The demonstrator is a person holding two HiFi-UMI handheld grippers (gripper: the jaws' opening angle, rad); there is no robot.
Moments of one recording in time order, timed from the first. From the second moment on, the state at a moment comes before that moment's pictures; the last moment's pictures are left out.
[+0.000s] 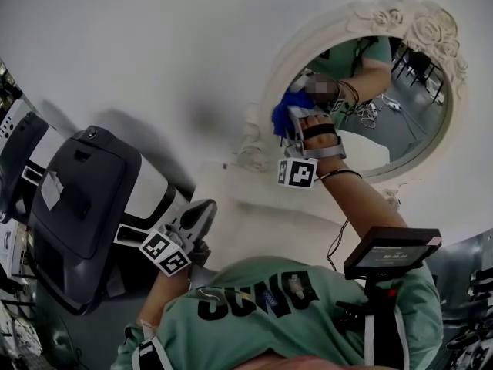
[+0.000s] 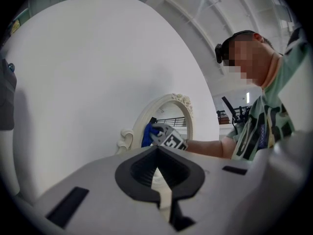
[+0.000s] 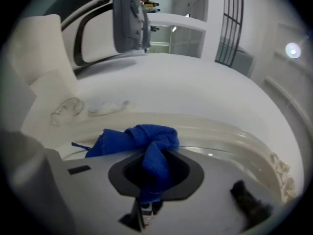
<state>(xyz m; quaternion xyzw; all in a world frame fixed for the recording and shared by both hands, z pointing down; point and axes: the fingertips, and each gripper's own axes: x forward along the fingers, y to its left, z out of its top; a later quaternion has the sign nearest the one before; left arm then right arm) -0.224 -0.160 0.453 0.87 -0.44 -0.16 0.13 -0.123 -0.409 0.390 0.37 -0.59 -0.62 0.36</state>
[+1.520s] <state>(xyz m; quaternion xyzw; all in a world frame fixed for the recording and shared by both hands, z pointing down) -0.225 -0.151 0.430 0.87 -0.44 -0.17 0.10 -0.033 -0.408 0.168 0.52 -0.53 -0.60 0.28</state>
